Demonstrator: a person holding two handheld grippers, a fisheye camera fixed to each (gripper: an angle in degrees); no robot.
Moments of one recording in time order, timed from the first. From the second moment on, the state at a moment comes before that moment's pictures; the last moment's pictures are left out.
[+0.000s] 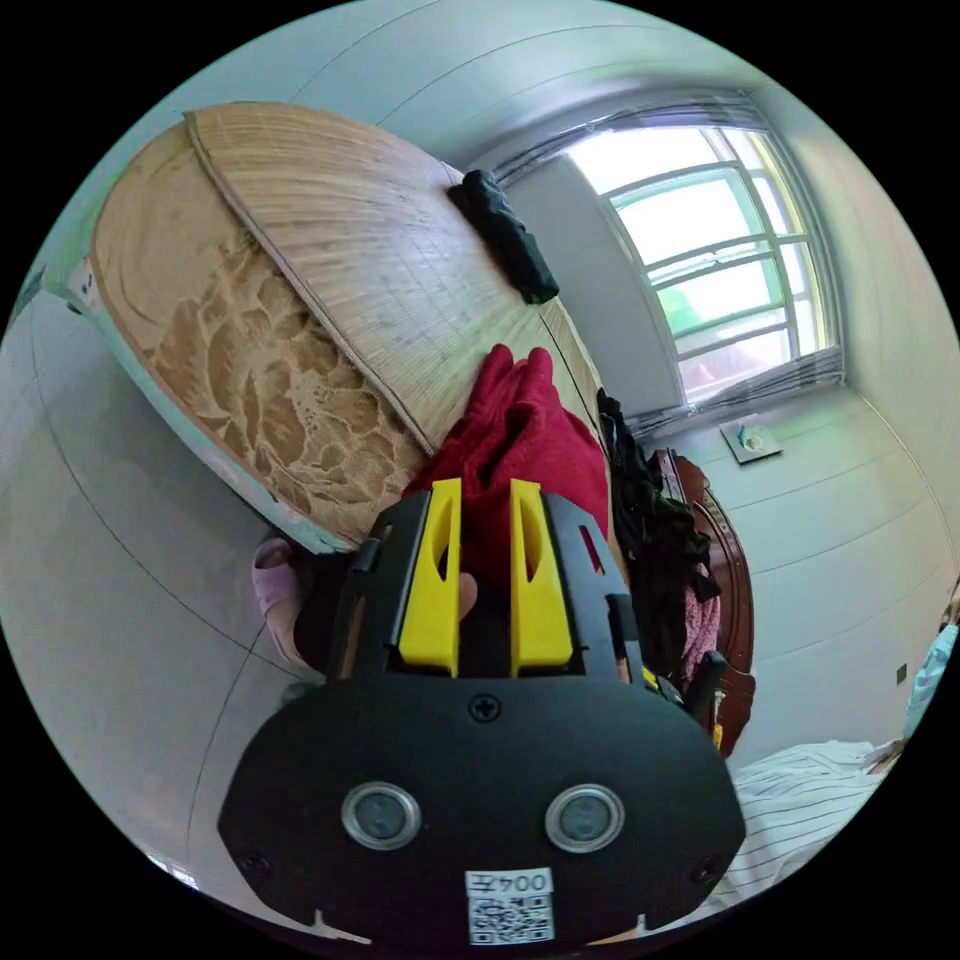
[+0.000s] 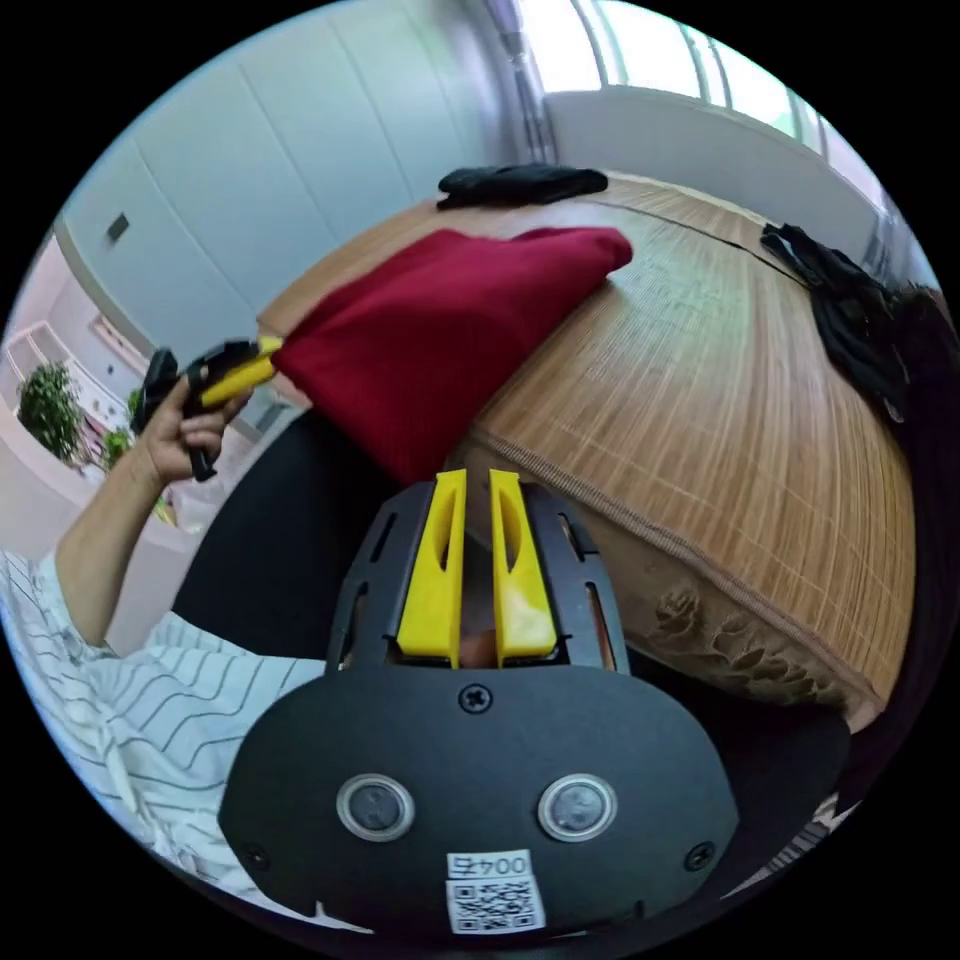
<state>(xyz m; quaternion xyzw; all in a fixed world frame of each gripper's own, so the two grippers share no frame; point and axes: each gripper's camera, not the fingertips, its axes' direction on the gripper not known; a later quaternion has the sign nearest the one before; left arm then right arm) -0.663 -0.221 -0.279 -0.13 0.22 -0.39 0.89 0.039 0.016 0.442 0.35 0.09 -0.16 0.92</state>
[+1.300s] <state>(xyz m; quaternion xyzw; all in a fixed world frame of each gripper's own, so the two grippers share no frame) -0.543 -0.391 0.055 -0.19 0.27 -0.24 0.92 0.238 -0.319 0.252 0.29 -0.31 0.01 0.91</state>
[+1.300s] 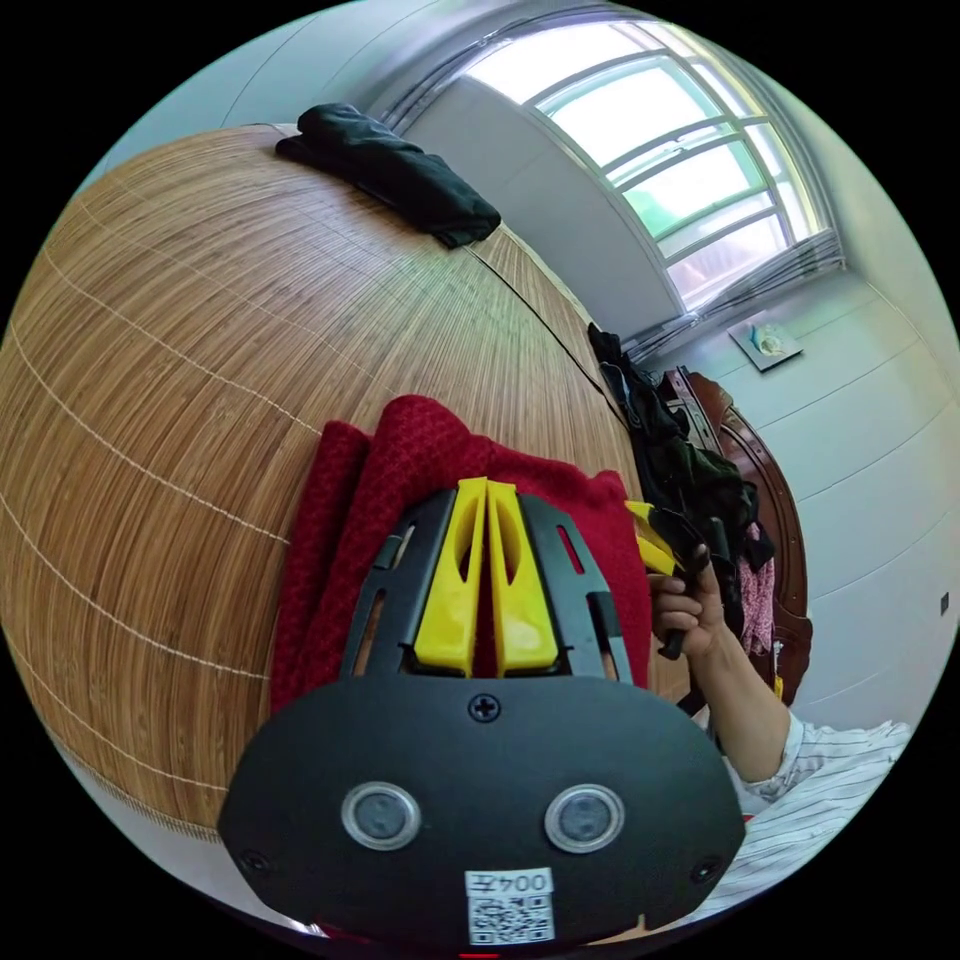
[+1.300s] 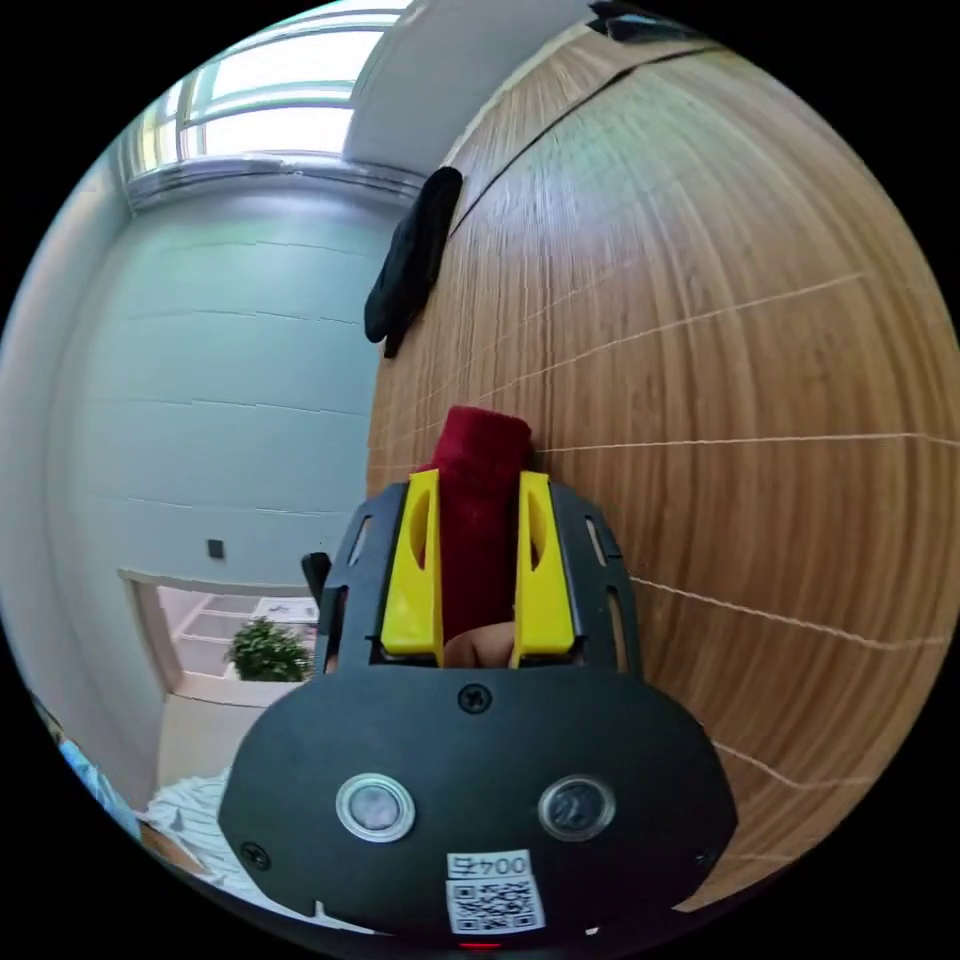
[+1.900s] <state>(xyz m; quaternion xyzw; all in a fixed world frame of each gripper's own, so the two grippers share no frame) -0.560 -0.393 0.060 -0.17 0.27 -0.26 0.91 0.125 -0.244 0.241 0.42 -0.05 -0.09 0.90</state>
